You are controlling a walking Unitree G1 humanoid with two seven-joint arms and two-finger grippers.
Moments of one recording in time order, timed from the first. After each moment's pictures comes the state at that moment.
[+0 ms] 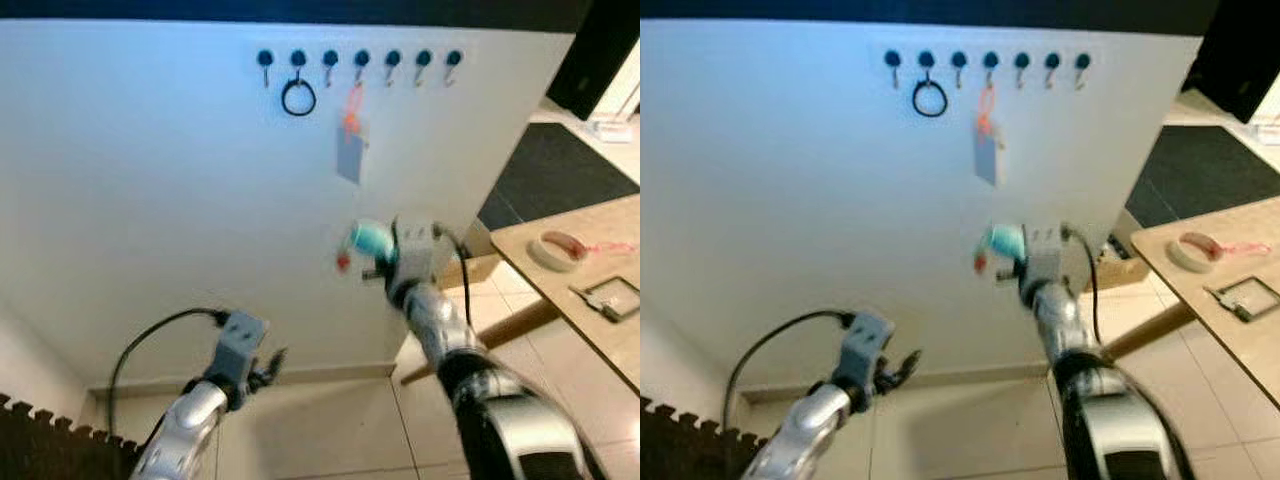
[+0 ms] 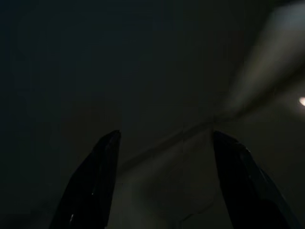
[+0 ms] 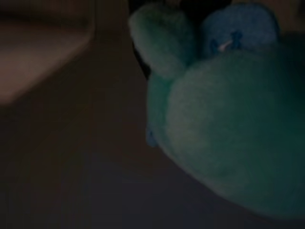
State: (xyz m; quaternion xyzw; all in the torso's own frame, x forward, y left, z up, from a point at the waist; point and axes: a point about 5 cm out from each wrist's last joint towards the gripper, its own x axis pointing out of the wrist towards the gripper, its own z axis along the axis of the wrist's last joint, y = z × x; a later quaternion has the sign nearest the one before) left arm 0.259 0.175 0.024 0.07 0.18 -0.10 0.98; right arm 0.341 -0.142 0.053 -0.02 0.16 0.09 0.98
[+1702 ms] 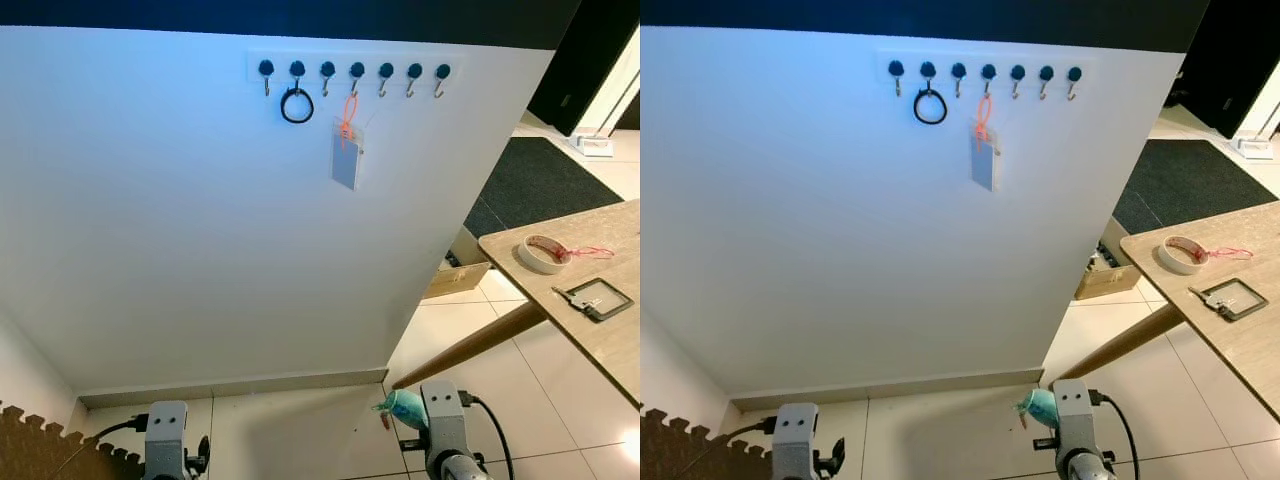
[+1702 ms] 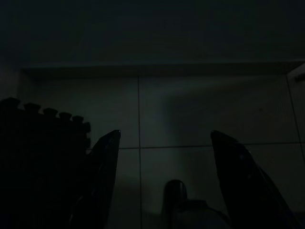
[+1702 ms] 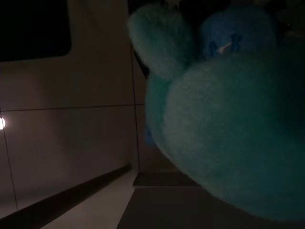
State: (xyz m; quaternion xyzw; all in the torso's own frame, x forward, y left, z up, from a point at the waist) left arm 0.189 0.202 -0.061 -0.01 0.31 0.04 0.95; right arm 0.225 -0.189 -0.056 -0.06 0.35 0.00 0.94
